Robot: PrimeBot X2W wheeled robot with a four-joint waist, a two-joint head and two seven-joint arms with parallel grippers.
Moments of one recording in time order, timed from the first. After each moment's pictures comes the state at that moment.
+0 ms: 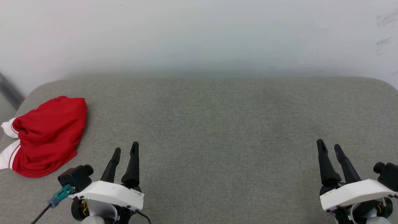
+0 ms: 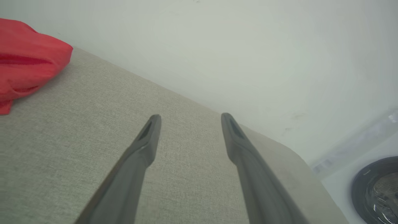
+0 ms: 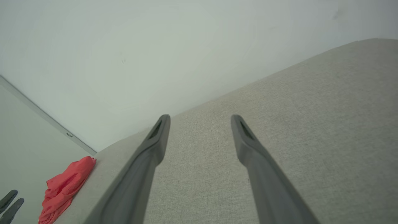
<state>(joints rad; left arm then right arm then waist) -0.09 0.07 -0.06 0.21 -0.66 -0.11 -0.11 -0.04 -0.05 -0.06 0.12 0.59 0.13 -0.03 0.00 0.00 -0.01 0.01</state>
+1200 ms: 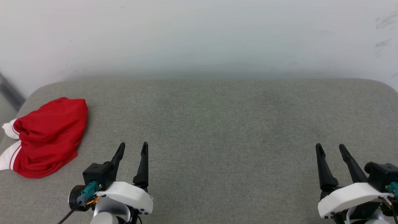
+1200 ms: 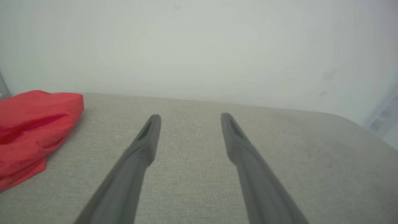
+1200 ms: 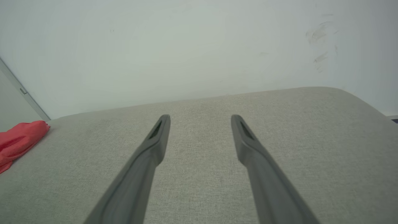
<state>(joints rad) -0.12 0.10 -0.12 0.26 -0.31 -0.06 -0.20 -0.01 -0.05 -0.07 0.06 0.24 0.13 -0.03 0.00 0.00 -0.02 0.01</state>
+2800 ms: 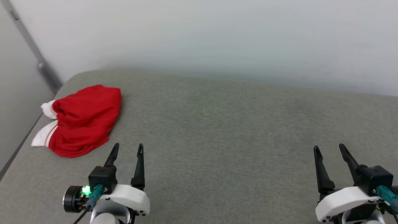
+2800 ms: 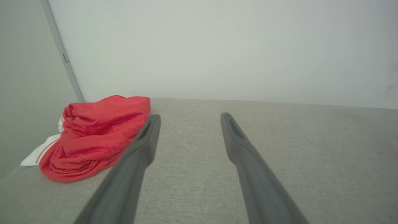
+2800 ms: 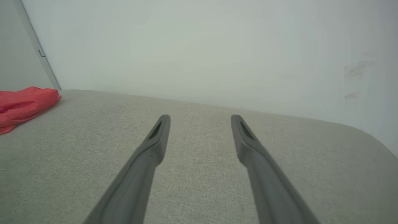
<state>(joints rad) -0.14 0.09 -0.10 0.32 -0.12 -0.01 -0.26 0.00 -0.05 -0.07 0.07 0.04 0.13 -0.09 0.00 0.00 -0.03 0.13</state>
